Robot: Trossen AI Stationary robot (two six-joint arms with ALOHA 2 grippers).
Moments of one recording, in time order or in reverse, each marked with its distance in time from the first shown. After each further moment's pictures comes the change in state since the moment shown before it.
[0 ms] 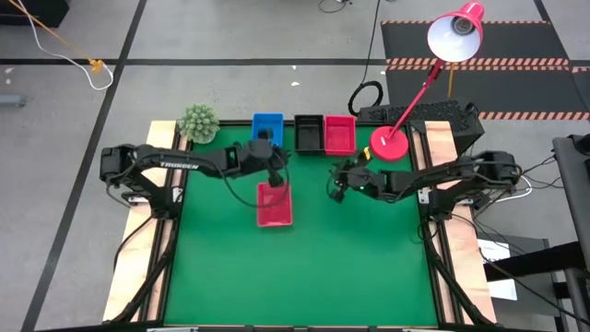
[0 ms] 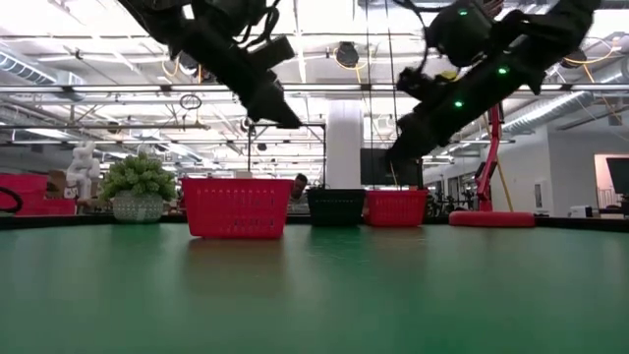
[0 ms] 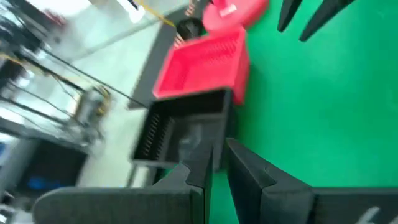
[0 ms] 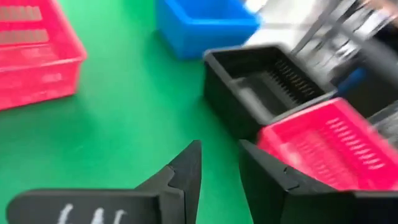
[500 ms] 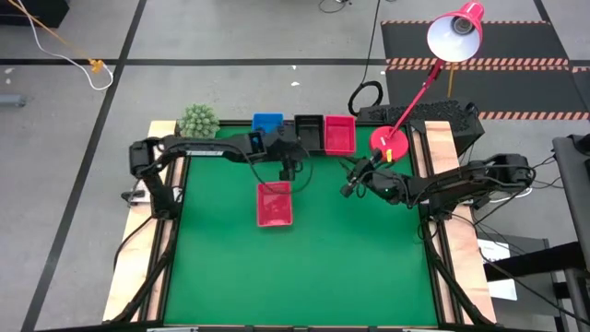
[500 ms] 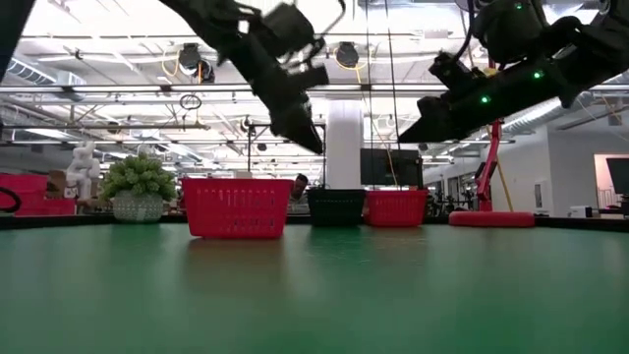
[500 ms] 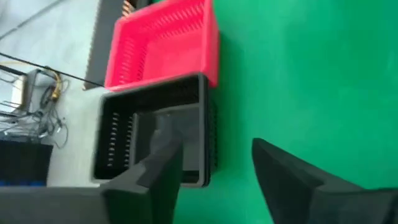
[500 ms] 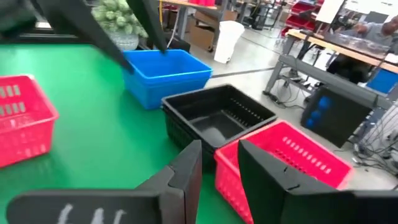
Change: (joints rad) left arm 0.074 0.258 0.341 -0.319 0.142 0.074; right arm 0.014 -0.123 -0.226 0.391 0.096 -0.022
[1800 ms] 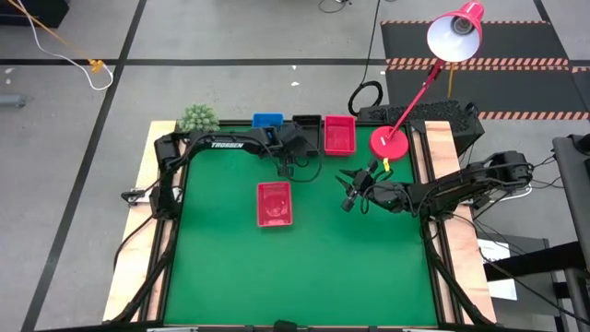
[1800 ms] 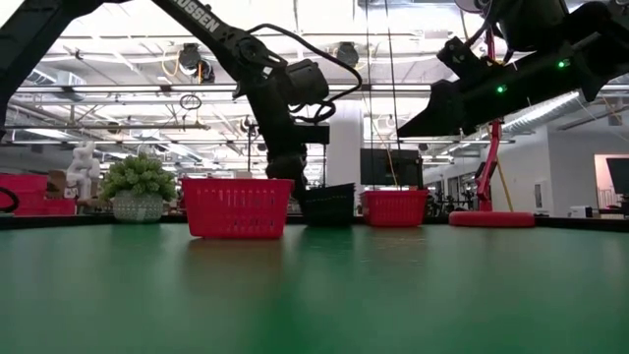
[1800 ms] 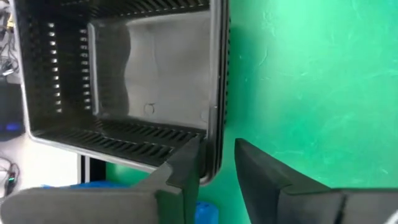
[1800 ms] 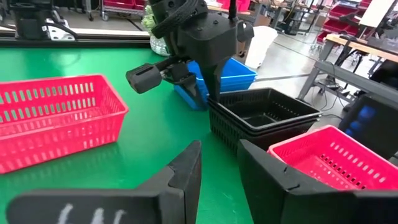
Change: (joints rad) left arm 0.092 0.214 0.131 -0.206 -0.032 -0.022; right arm 0.146 0.001 -0.004 -0.005 0.001 0.046
